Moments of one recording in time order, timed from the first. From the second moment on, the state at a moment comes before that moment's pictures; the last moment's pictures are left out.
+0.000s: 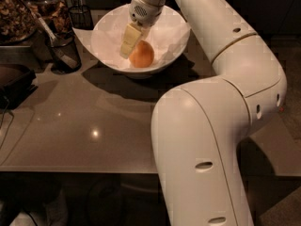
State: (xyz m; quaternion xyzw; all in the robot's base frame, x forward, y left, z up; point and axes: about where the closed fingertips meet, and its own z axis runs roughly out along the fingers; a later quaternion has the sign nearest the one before) arm 0.719 0.033 0.901 -0.54 0.82 0.12 0.15
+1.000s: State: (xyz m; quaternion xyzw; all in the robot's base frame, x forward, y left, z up) arm 0.723 0.016 0.894 -0.52 0.84 0.11 0.15
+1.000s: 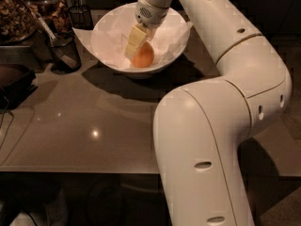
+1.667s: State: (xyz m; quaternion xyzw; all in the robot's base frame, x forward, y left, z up) arm 0.722 0.012 0.886 -0.51 0.84 0.12 0.14
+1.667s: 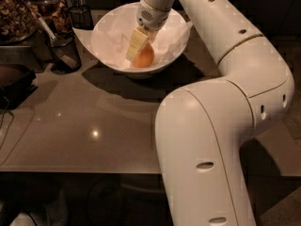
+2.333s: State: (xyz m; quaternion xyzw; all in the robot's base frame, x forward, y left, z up) arm 0.721 -0.001 0.868 -0.50 0.85 0.13 0.12
